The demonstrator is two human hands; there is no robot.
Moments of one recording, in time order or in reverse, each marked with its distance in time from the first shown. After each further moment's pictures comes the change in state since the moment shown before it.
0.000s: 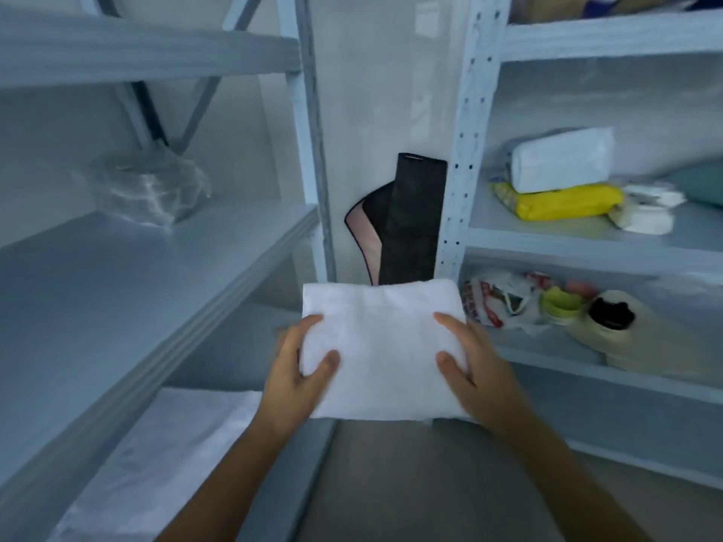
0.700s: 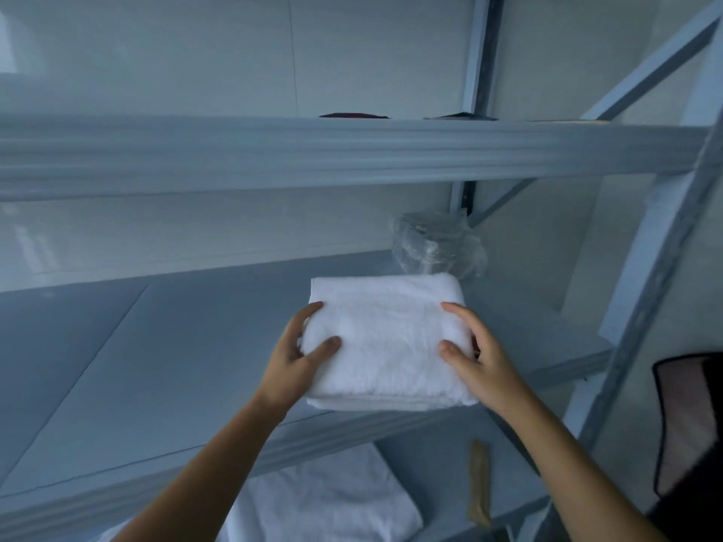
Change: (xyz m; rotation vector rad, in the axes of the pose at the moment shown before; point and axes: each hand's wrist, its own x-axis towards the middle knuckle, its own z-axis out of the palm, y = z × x) left_hand 0.082 -0.014 -0.215 0.134 0.827 -0.291; right_hand 0.332 -0.183 0.213 0.676 -0.581 -0.558
